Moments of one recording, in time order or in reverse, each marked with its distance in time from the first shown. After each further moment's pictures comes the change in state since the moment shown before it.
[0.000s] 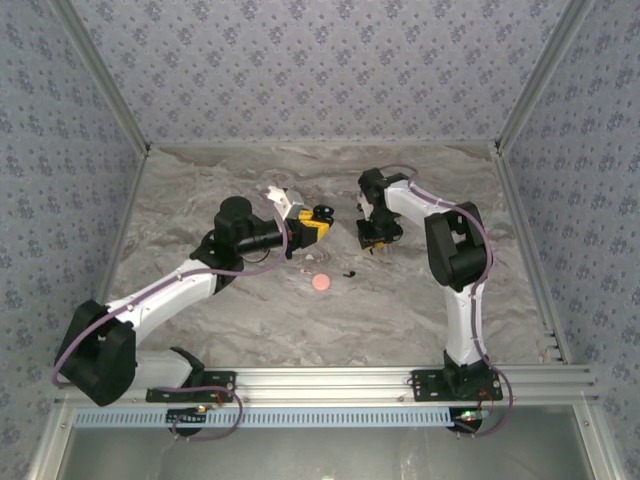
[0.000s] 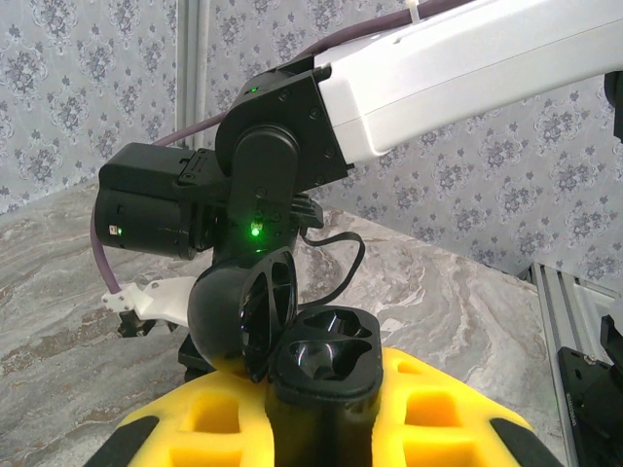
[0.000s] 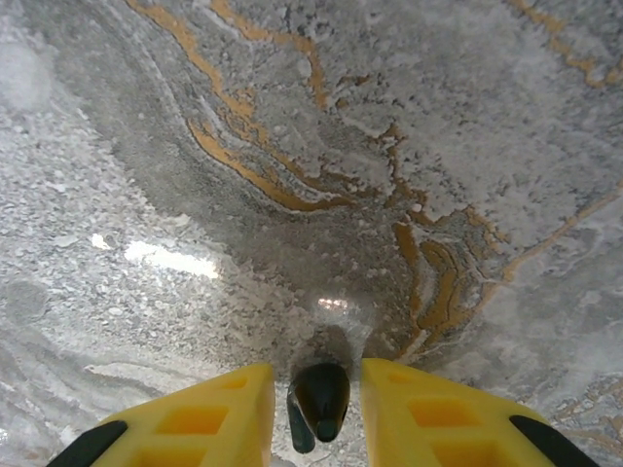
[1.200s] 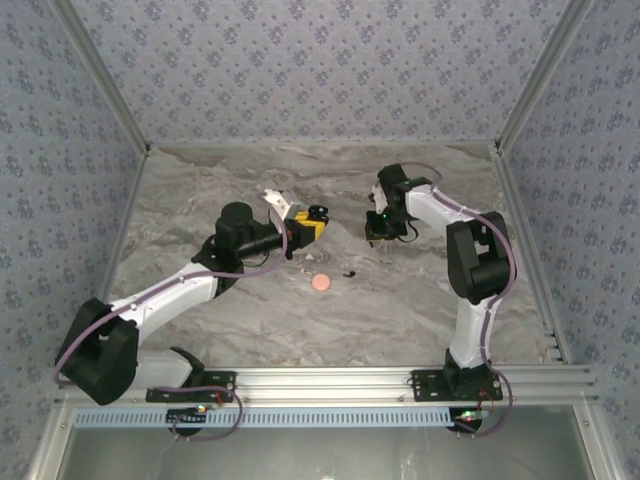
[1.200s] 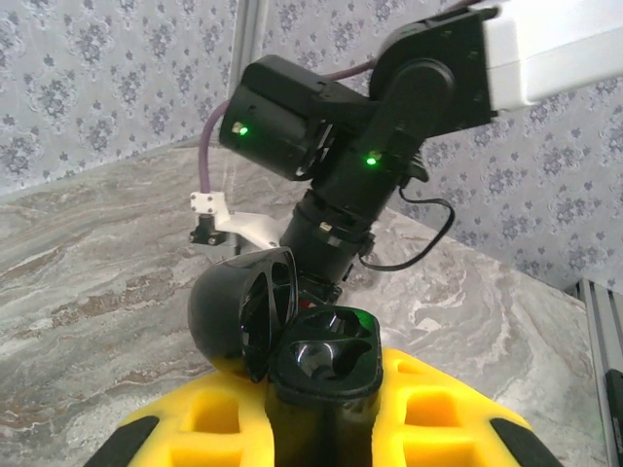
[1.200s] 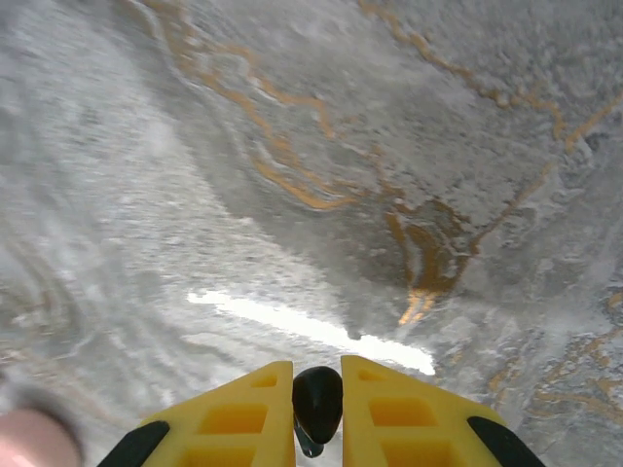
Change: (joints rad) left arm 0.000 0.009 -0.050 0.048 -0.114 -0.046; right arm -0.079 -0.185 -0.180 0.202 -0.187 0.076
